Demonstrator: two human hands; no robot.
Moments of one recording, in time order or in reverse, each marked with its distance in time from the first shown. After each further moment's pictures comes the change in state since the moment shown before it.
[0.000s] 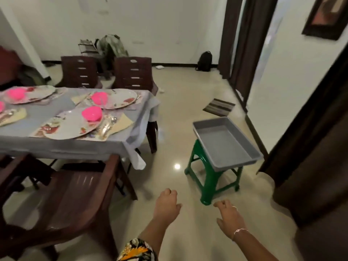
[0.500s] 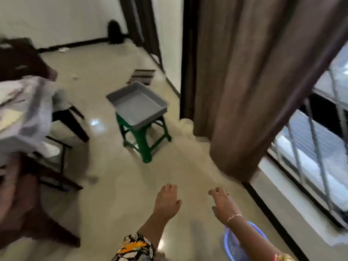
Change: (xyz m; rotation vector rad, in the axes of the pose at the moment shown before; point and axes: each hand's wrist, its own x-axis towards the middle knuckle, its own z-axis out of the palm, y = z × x) left_hand -0.192 0.248 0.162 0.183 -0.248 0.442; right_hand -0.312 0.215 0.059 0.169 0.006 0.431
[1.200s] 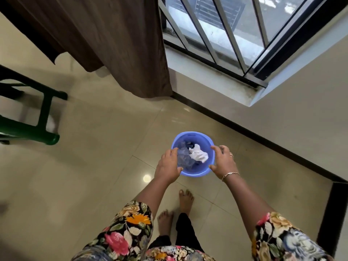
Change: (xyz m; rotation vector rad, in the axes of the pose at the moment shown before) left_hand 0.093 0.179 0.257 0.054 -0.423 0.423; right_hand -0.053 0.245 0.185 0.495 0.018 0.787
